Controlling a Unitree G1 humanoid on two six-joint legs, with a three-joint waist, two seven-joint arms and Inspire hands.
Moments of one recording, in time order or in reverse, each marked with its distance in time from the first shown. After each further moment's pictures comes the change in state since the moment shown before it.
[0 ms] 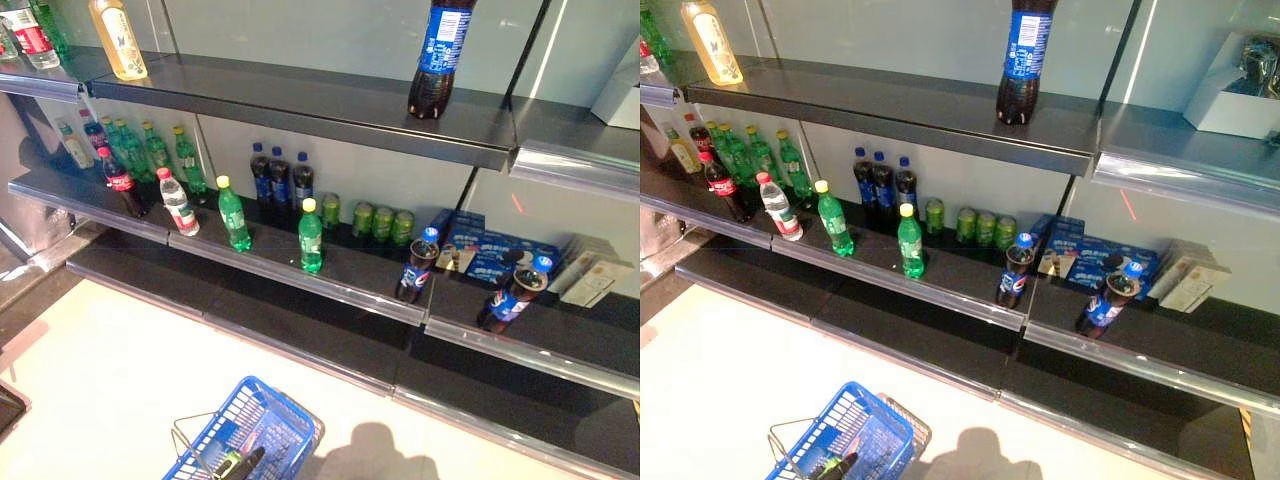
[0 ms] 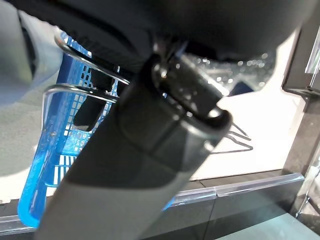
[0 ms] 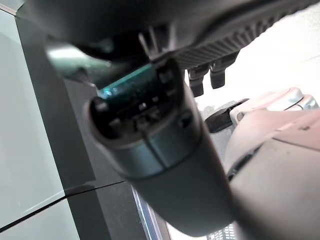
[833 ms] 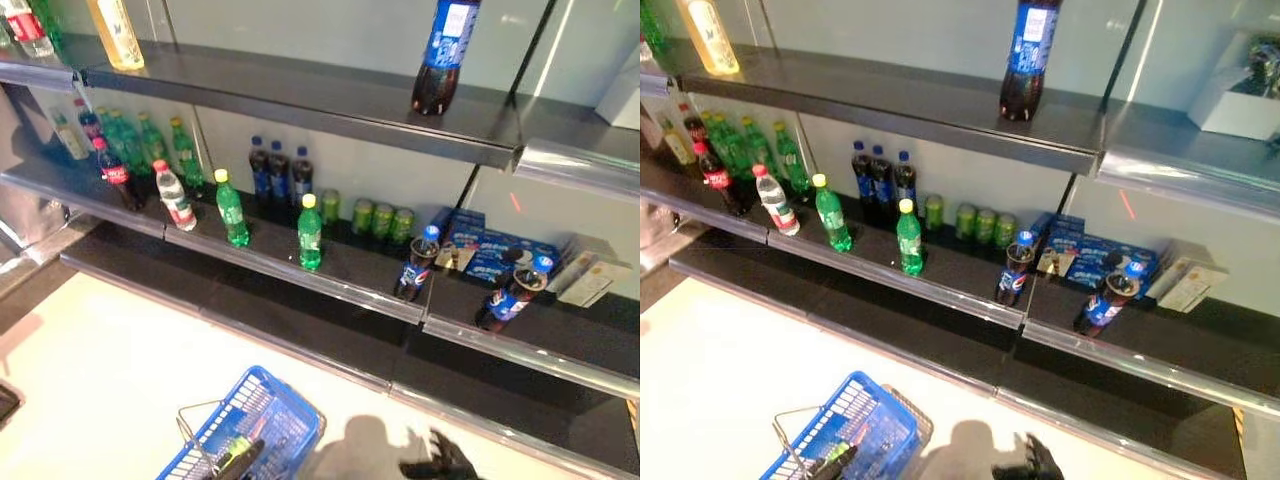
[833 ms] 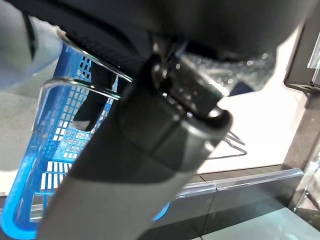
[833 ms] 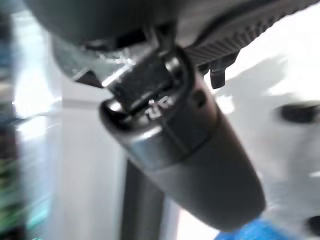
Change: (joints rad) left arm 0.077 0.015 -0.037 -0.194 0.019 0.038 0.076; right arm 0.088 -0.092 0.261 -0.660 -0.267 -0.017 -0.153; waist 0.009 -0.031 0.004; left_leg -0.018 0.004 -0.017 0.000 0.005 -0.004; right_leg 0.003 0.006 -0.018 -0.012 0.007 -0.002
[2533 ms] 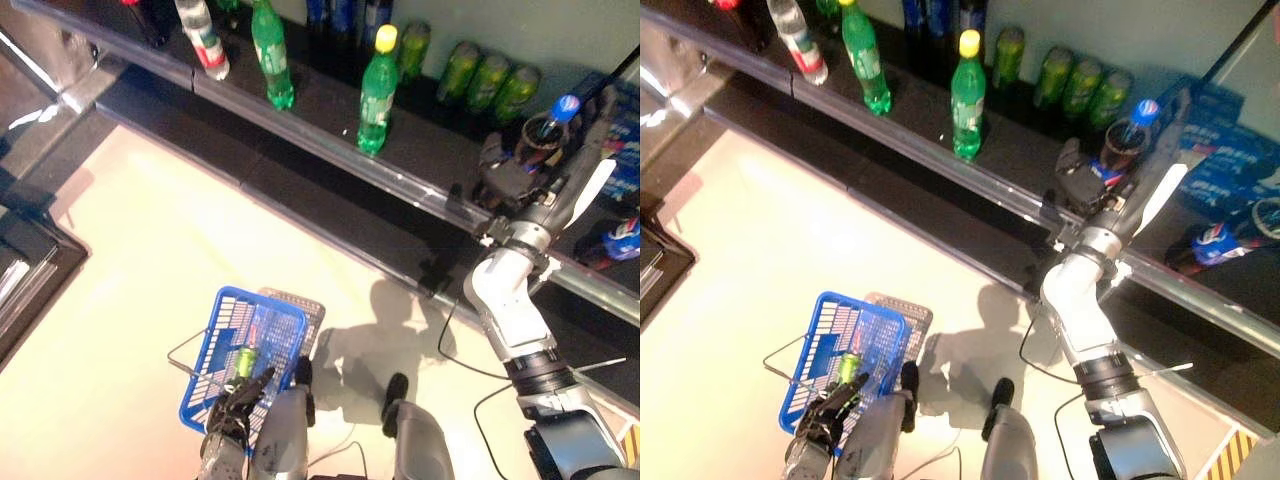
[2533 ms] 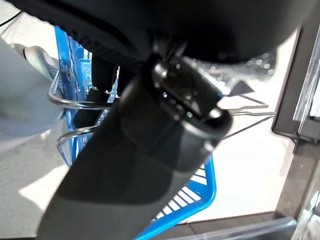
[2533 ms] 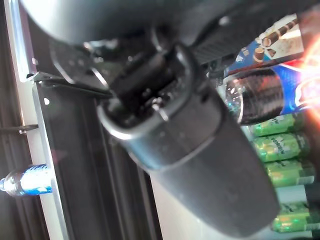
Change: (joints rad) left arm -0.204 0.022 -0.095 -0.132 -0.113 -0.029 0.021; right arm -0.708 -0.172 -0.177 -0.499 -0.024 -0.141 -0.789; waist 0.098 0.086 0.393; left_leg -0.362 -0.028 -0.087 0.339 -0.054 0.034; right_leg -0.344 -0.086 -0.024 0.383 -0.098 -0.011
